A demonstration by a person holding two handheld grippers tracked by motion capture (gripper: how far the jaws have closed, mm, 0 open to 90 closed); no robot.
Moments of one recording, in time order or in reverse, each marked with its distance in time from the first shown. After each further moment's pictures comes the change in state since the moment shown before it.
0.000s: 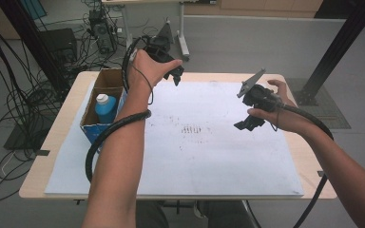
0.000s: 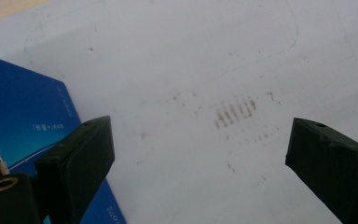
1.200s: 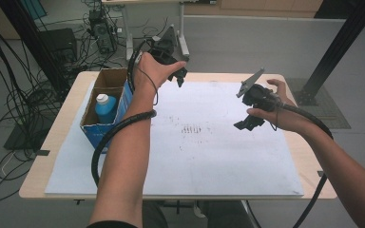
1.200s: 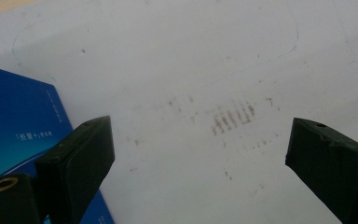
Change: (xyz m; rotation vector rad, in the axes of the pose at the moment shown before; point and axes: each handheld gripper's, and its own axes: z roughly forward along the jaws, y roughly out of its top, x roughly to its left) left arm -0.001 0.003 0.012 0.000 -0.010 -0.007; right arm 0.000 0.001 0.003 0.012 0.004 -0.008
